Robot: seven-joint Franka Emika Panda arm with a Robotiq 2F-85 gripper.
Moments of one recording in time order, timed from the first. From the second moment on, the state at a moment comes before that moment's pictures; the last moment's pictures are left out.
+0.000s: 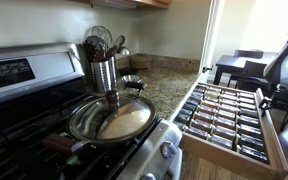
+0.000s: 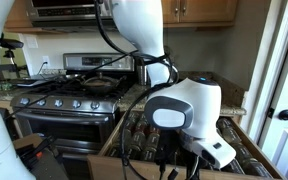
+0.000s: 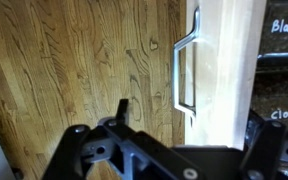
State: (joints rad) arm -0.45 0.58 -0.22 -2.31 0.43 2.89 0.07
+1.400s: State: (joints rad) arm -0.88 0.27 0.16 -2.47 0.53 2.91 -0.19
